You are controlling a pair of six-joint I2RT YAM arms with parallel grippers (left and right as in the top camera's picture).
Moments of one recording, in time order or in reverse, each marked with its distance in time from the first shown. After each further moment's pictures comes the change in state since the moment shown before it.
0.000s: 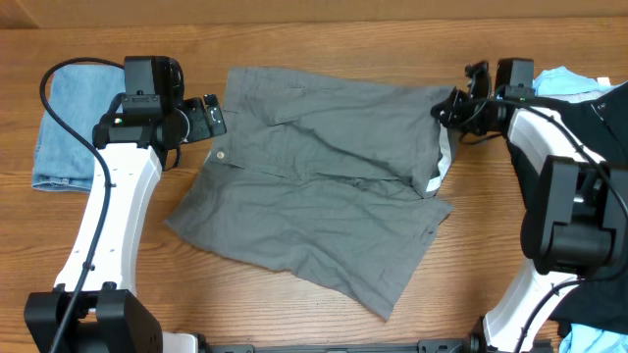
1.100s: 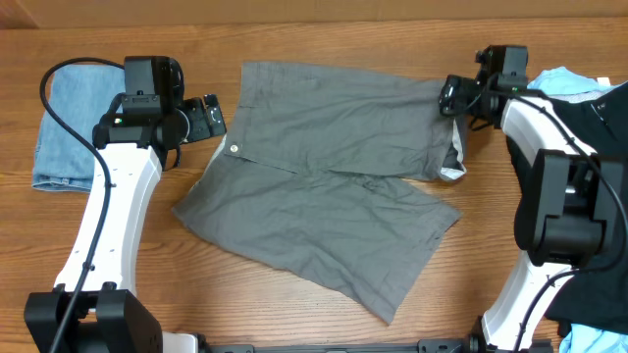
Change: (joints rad) left arm 0.000 0.000 0.000 0.000 0.000 0.000; right arm 0.032 0.054 0.116 -0.009 0.458 -0.032
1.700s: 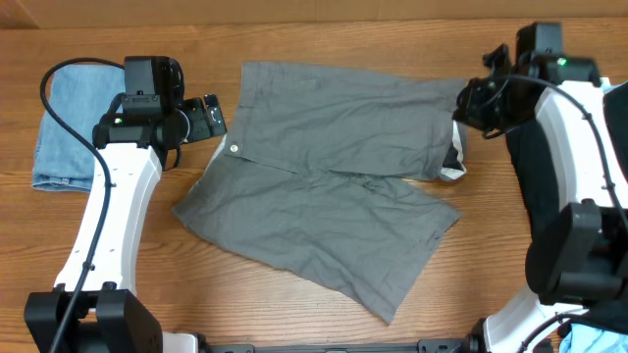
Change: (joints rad) left arm 0.000 0.000 0.000 0.000 0.003 0.000; right arm -0.004 -0.227 0.103 -0.644 -0.302 0.008
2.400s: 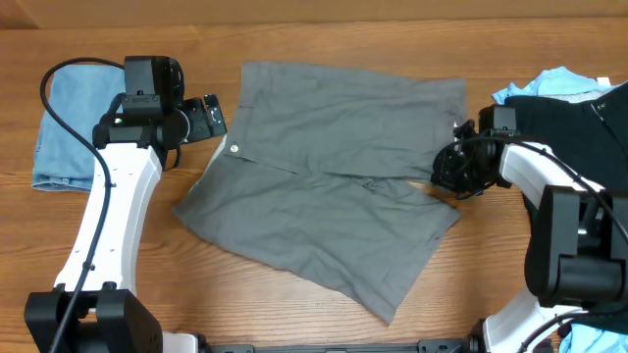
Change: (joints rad) left arm 0.000 0.000 0.000 0.000 0.000 0.000; right arm 0.014 -0.010 -0.549 0.437 0.079 0.047
